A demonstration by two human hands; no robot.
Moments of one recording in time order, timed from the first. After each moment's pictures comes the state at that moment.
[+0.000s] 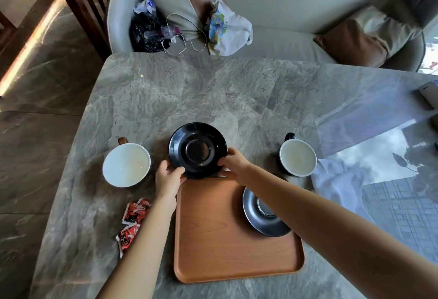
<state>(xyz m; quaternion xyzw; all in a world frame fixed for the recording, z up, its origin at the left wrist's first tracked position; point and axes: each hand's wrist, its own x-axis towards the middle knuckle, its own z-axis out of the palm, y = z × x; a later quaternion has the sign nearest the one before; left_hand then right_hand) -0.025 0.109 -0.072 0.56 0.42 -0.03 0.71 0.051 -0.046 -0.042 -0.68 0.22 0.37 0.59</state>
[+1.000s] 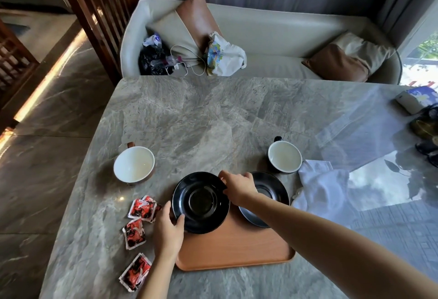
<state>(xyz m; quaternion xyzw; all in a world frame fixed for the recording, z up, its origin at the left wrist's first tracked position) -0.151 0.076 -0.069 0.81 0.34 -0.02 0.48 -0.017 -0.090 -0.047 -0.95 -0.17 0.23 0.13</state>
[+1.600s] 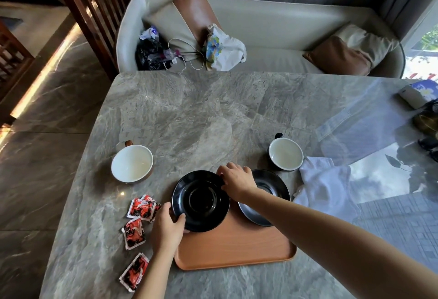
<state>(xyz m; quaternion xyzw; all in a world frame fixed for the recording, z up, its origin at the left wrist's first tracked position) -0.146 0.082 -0.070 0.83 0.33 -0.09 0.43 -0.007 -0.088 -0.050 -0.95 -0.19 0.20 0.12</state>
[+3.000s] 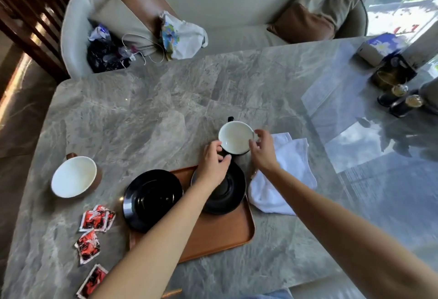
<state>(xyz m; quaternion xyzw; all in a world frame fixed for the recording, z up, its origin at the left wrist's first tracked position) -0.010 -0.113 -0.019 0.87 0.08 -0.11 0.48 0.024 -0.264 -0.047 -0.85 0.15 0.04 0.51</state>
